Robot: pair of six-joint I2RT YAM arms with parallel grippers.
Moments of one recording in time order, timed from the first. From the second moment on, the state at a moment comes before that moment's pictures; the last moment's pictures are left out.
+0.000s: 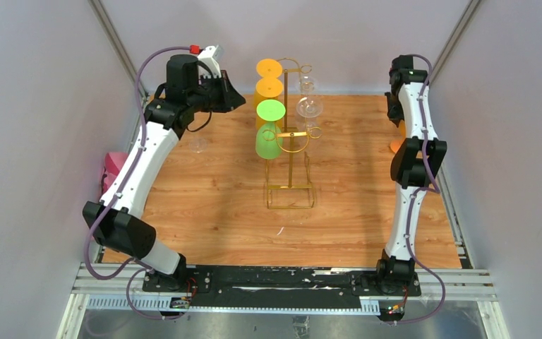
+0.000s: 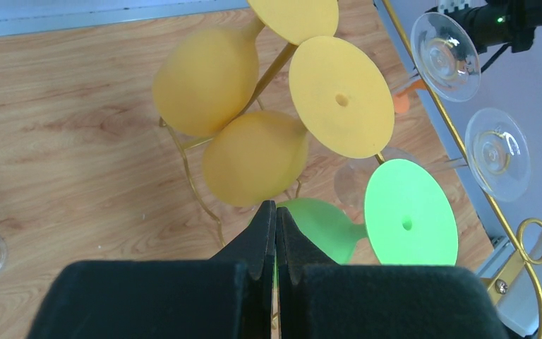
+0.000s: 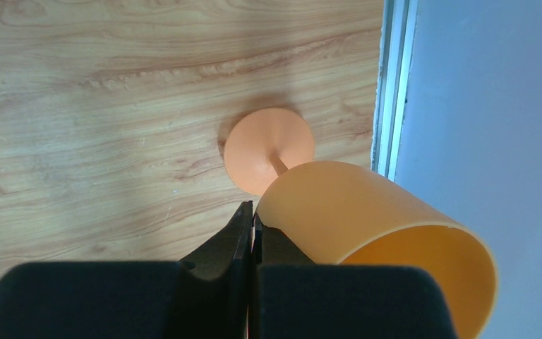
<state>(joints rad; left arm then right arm) -0.29 1.52 1.67 -0.53 0.38 -0.32 -0.10 2.37 2.48 -1.26 0.28 -0.10</state>
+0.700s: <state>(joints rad) -0.29 1.52 1.68 -0.53 0.38 -0.32 -0.10 2.29 2.25 -1.10 0.30 -0.10</state>
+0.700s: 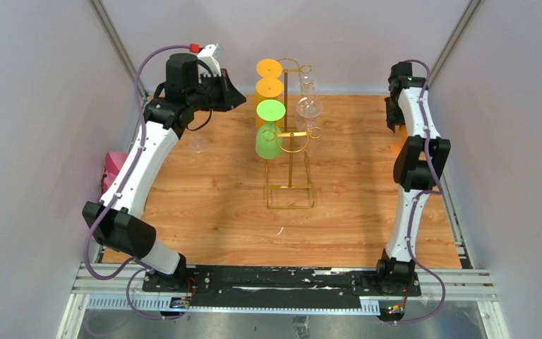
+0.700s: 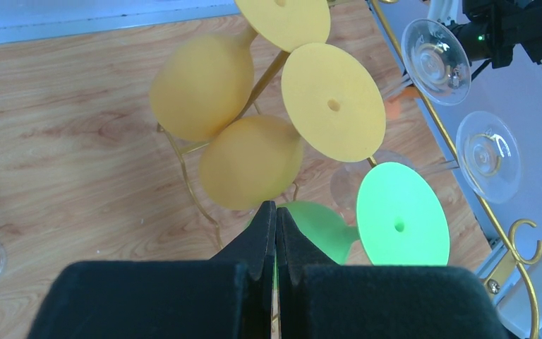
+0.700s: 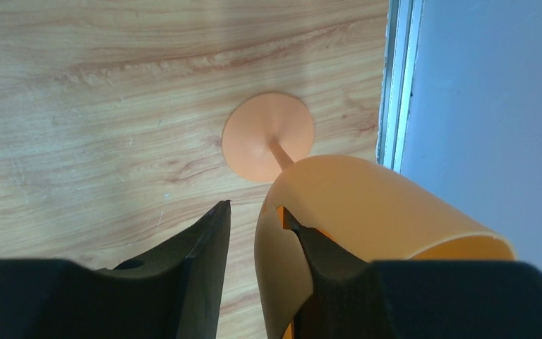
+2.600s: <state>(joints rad) -0.32 1.56 1.65 -0.60 0.25 -0.25 -0.08 1.98 2.29 -1.05 0.19 -0.07</state>
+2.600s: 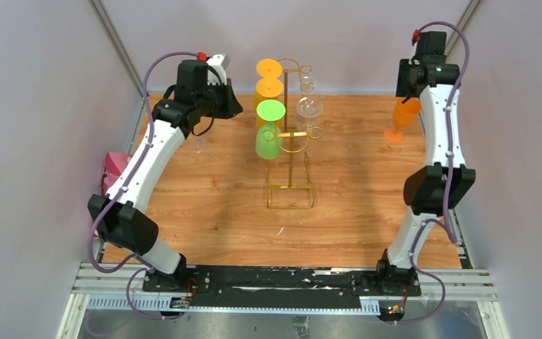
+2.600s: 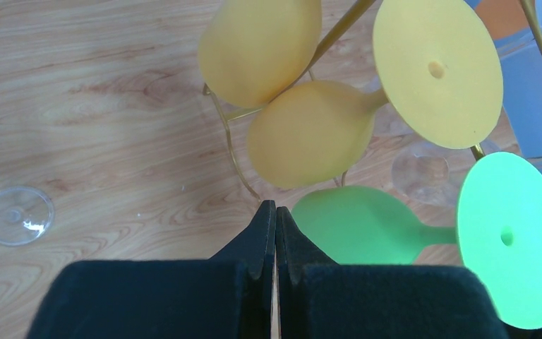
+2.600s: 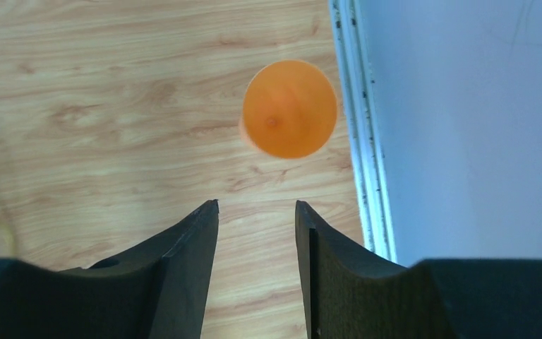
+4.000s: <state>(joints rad) -0.34 1.40 1.60 -0.61 0.14 -0.24 0.09 1.52 1.41 0.06 -1.01 0.94</state>
